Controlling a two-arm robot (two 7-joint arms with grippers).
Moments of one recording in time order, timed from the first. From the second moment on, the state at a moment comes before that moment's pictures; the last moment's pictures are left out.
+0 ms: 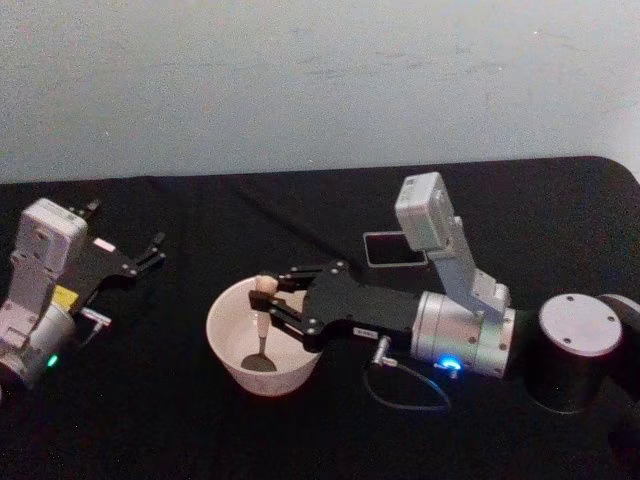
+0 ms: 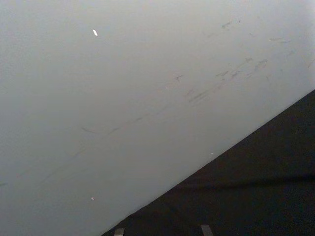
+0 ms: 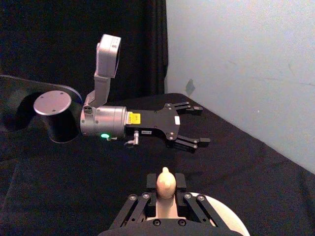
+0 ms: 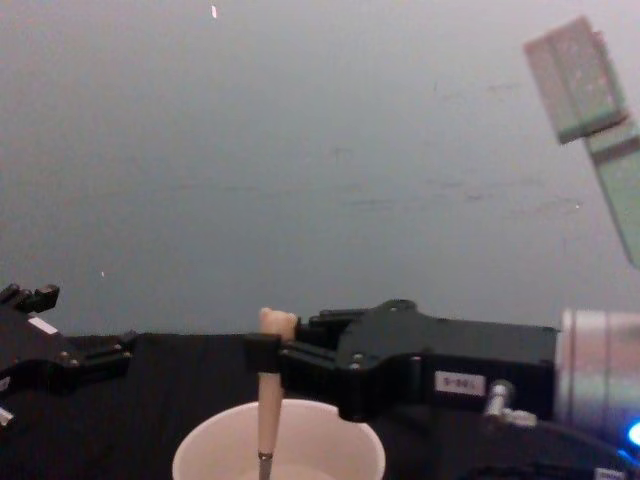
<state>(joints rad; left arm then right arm) -0.20 0.60 0.45 -1.41 -0.25 -0.12 0.03 0.35 0.44 -0.64 -1.53 0.48 0.07 0.64</state>
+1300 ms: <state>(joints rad) -0.20 0.60 0.45 -1.41 -0.25 -0.12 0.03 0.43 0.37 -0.59 -1.38 0.44 0.08 0.56</state>
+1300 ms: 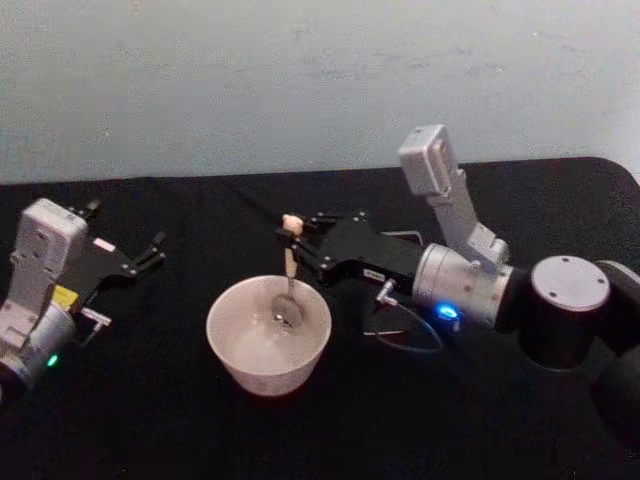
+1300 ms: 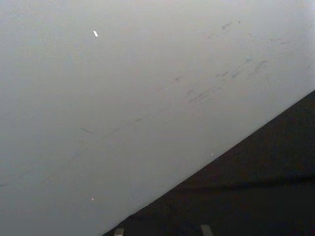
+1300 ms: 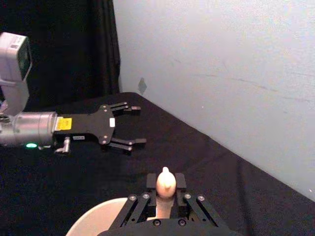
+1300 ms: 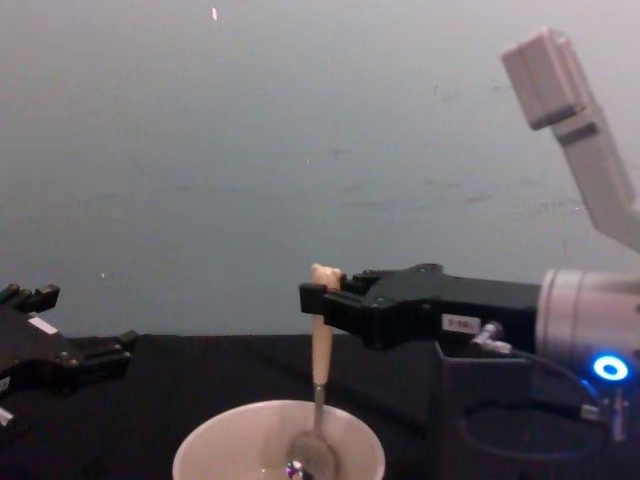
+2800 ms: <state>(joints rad) -0.20 0.60 0.45 -1.41 -0.25 -0.12 0.03 0.44 0.34 -0.65 -1.40 0.46 0.08 0.57</state>
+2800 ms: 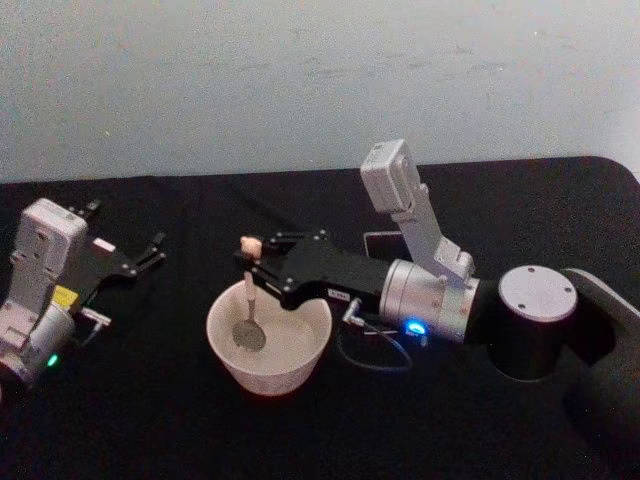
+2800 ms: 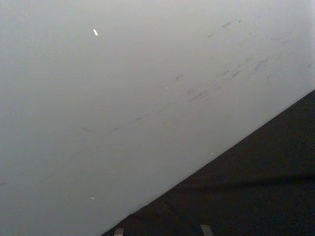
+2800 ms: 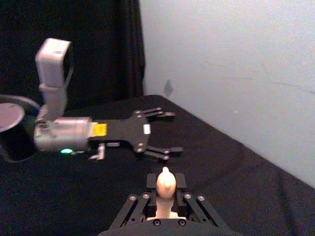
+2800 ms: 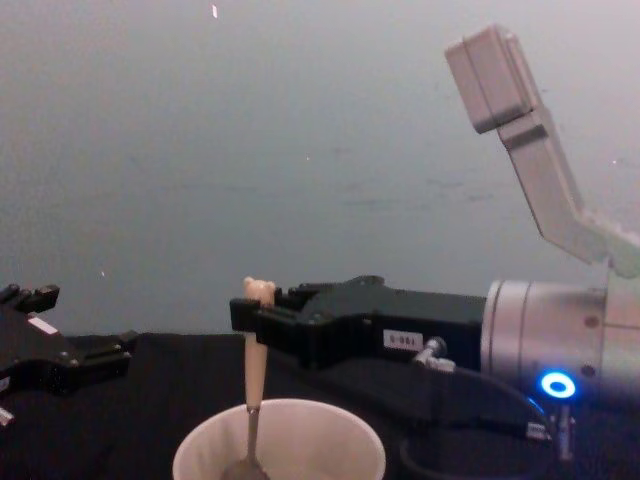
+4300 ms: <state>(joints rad) -0.20 0.60 0.45 -1.41 -0.25 -0.12 0.03 0.33 0.47 -0.59 -1.55 0.50 0.10 0.62</state>
